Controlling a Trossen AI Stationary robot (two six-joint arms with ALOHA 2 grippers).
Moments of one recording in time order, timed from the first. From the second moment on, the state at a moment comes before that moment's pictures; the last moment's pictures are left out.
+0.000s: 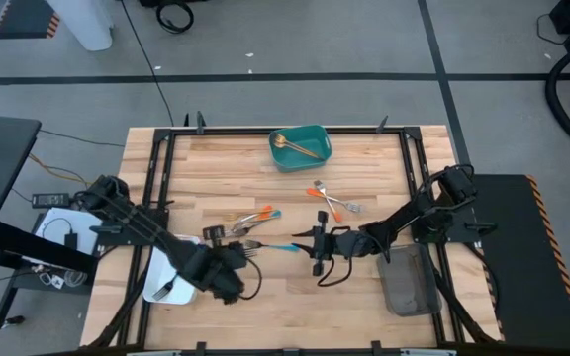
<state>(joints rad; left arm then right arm) -0.60 1.69 1.35 -1.18 -0.40 -0.76 0.35 1.82 0.62 0.92 0.53 -0.12</state>
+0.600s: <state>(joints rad) -0.85 1.68 1.34 -1.47 -0.66 -1.27 0.30 1.82 0.62 0.98 0.44 -0.16</state>
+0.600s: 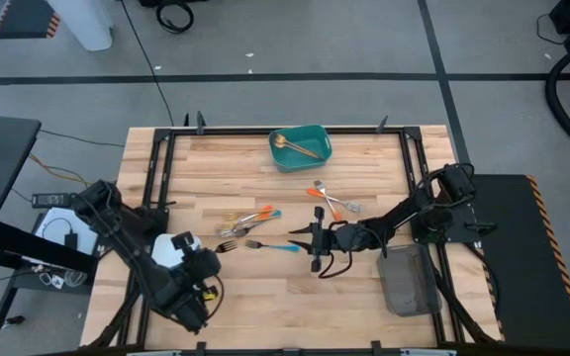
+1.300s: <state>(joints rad) -1.13 1.68 1.11 -1.50 -0.71 -1.93 0.28 1.82 0.62 0.99 0.42 -0.16</state>
